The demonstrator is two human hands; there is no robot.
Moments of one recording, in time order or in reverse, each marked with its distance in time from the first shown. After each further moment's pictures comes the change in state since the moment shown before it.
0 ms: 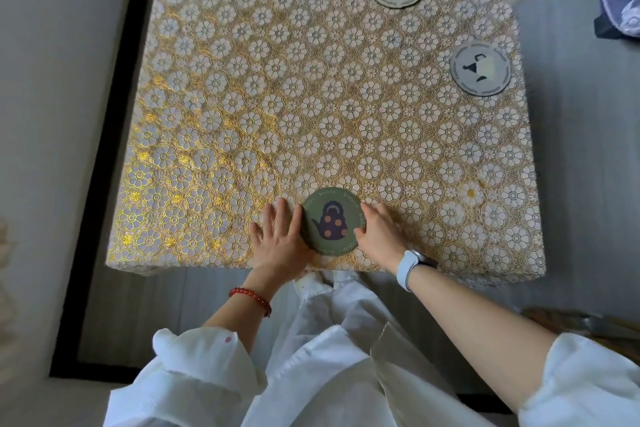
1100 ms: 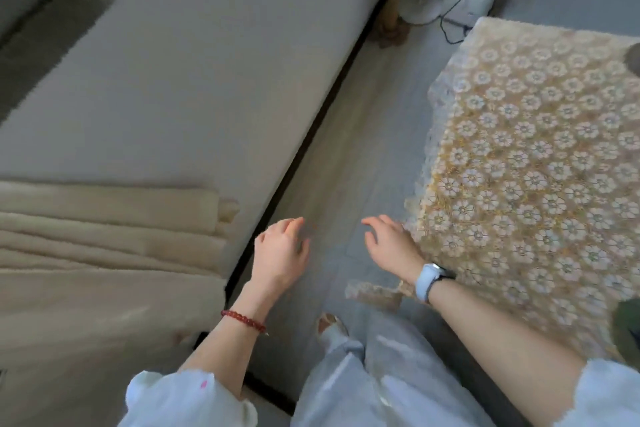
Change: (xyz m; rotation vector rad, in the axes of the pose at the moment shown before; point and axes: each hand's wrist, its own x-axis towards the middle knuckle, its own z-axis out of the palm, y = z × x) left_hand -0.131 -0.464 -0.153 -0.269 0.477 -0.263; right_hand 0.002 -0.433 0.240 -0.260 -0.115 -0.453
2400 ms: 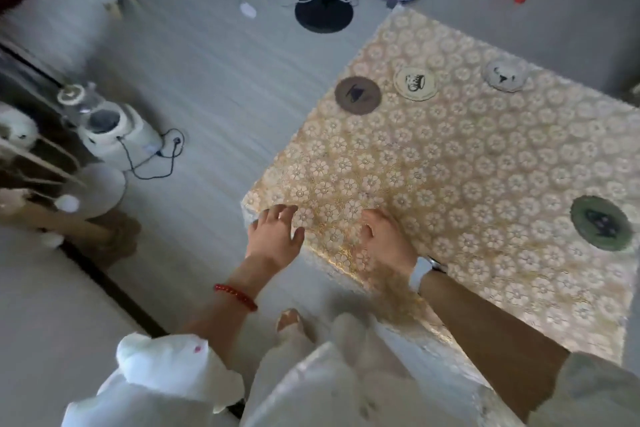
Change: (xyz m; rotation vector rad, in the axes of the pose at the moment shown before) left_hand 0.570 0.392 -0.011 0.406 -0.602 1.223; right_hand 0.281 0.137 -0.281 0.597 0.770 1.083
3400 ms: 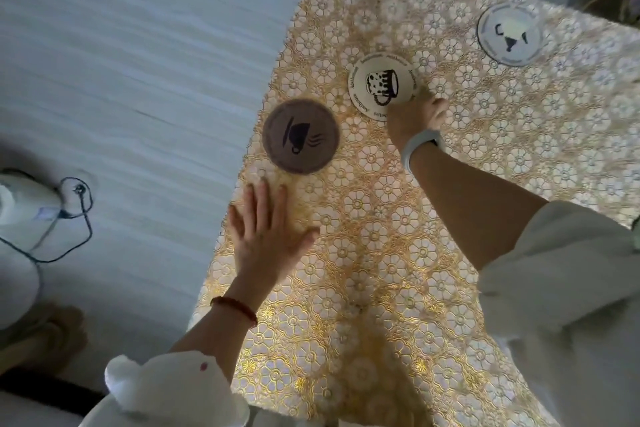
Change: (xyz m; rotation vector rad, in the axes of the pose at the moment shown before) left_hand 0.292 0.043 0.042 0.326 -0.026 0.219; right_hand 0.358 0.091 -0.142 0.346 0.587 0.786
